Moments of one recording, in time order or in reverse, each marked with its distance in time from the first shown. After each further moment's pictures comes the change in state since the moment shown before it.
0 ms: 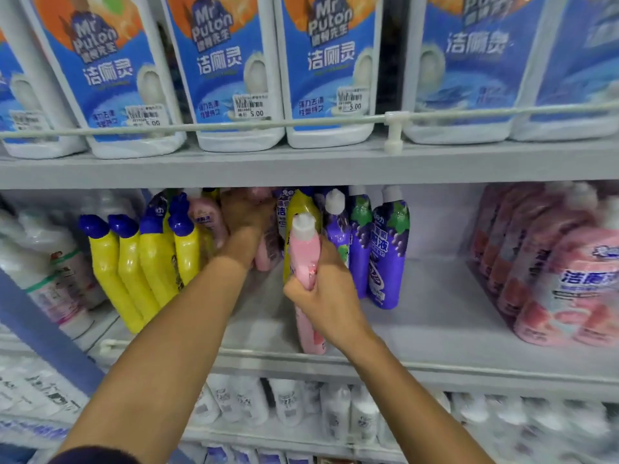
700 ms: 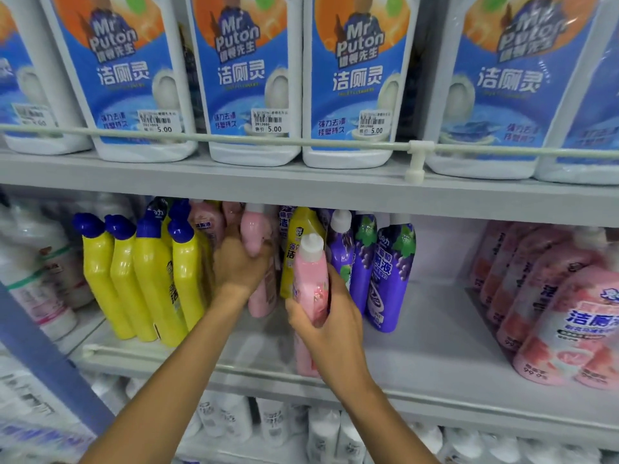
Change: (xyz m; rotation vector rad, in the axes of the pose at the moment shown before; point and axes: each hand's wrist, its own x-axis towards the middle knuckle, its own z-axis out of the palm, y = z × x) left_hand -0.057 -0.036 -0.023 0.116 -0.013 0.004; right_hand -0.019 0.016 0.002 0.084 0.112 -0.020
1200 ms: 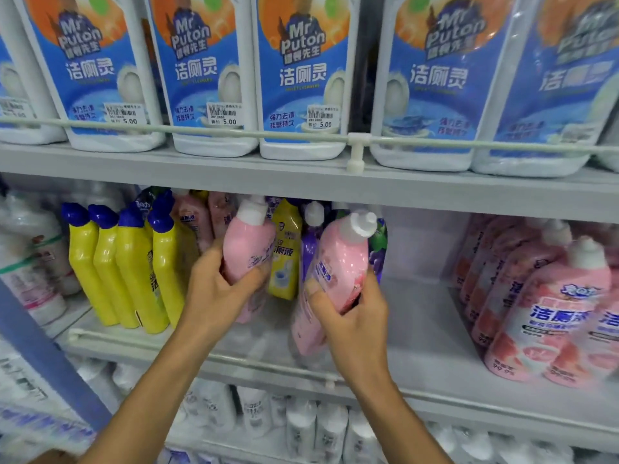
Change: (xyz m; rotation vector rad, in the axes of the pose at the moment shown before) left_hand -0.102 0.041 -0.045 -0.507 -0.152 0.144; right_hand -0.006 -0.003 -0.067 0.280 0.112 0.002
